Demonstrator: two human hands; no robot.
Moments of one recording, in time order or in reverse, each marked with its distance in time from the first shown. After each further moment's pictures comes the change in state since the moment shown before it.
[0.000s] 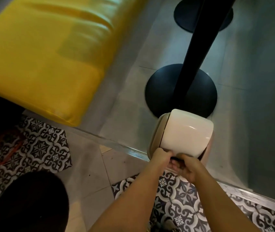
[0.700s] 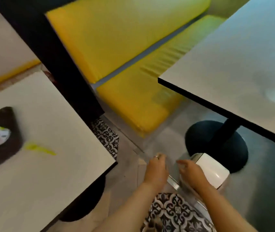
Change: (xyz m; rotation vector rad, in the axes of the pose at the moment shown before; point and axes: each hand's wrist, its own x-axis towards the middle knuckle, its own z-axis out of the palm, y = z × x) left_hand -0.308 0.015 -0.087 0.660 0.691 0.610; right_hand -0.252 -0.011 0.084 -1.542 -0.211 -0.866
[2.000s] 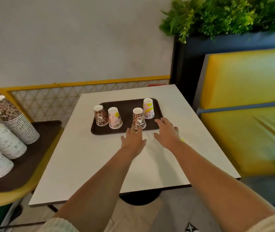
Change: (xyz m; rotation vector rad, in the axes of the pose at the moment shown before) left_hand -0.307 -0.249 -0.322 0.201 0.444 -0.643; right_hand -0.194 -0.449 0.202 -0.541 0.032 -0.870
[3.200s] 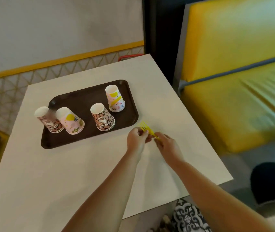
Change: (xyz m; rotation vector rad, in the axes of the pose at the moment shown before) left_hand 0.129 0.103 0.108 -1.200 -0.053 -0.308; right_hand 0.049 0.154 0.085 0.504 0.106 0.084
